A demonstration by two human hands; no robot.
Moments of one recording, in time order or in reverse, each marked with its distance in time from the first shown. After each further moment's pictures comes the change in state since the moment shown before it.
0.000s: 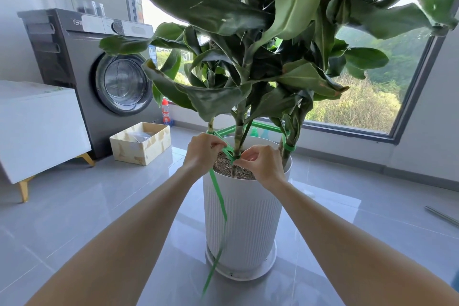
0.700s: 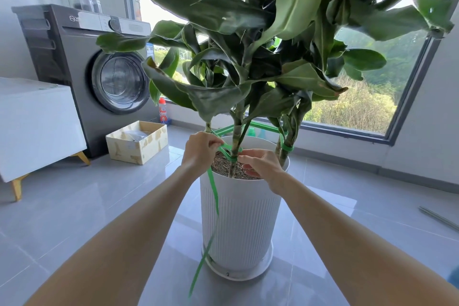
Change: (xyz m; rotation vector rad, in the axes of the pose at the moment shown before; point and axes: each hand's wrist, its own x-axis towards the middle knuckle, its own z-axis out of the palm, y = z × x) left_hand 0.005 -0.007 0.007 -0.019 0.040 -0.008; right_hand 0.001 -0.002 -0.008 0.556 -0.213 0.384
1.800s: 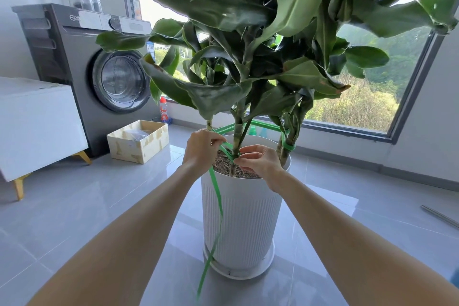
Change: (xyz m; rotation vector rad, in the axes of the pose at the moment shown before) left_hand -0.003 0.003 -0.002 0.011 0.032 0.040; right_hand 0.002 0.003 0.004 0.004 0.017 -0.073
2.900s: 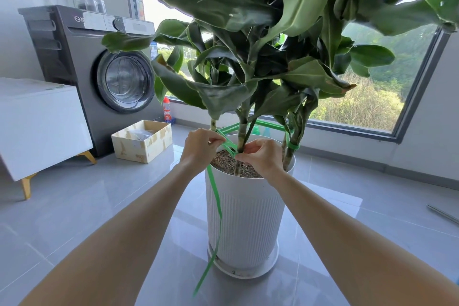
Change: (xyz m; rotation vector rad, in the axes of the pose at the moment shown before) left_hand -0.002 -0.002 -0.017 -0.029 -0.028 0.010; right_hand 0.000 -0.013 0.013 -0.396 0.205 -0.215
